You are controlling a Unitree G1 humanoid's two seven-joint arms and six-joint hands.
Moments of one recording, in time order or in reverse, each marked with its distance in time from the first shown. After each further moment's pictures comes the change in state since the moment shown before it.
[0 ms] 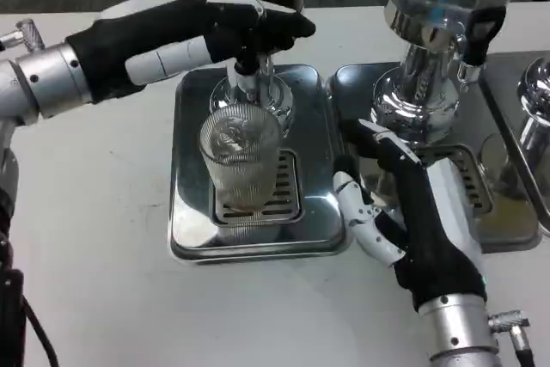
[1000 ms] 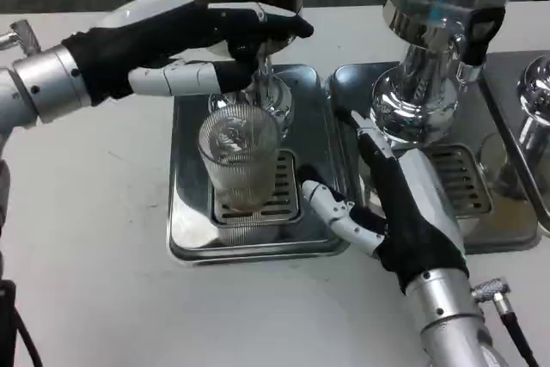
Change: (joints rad) left arm 0.026 0.029 -0.059 -0.009 0.083 -0.196 0.155; right arm -0.109 -0.009 0.007 0.025 -0.007 0.165 0.129
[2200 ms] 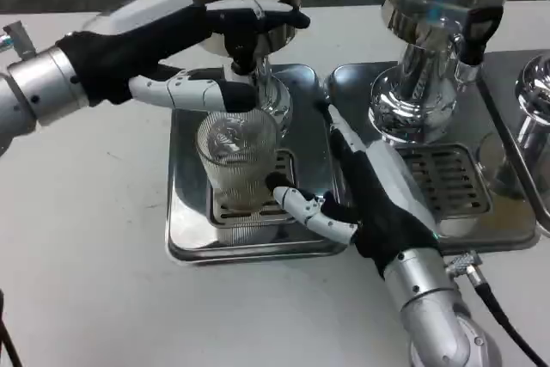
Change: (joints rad) left arm 0.014 0.044 -0.070 0.000 0.133 -0.157 0.240; right arm -0.117 -0.014 0.035 0.088 -0.003 0.053 0.053
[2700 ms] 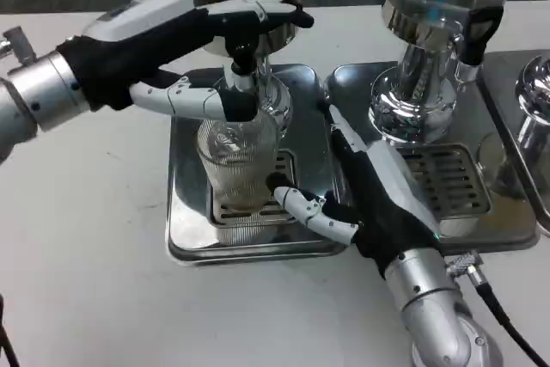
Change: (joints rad) left arm 0.012 0.001 -0.011 0.000 -0.001 -0.048 0.028; right arm 0.000 -0.003 0.000 -0.001 0.001 0.003 -0.001
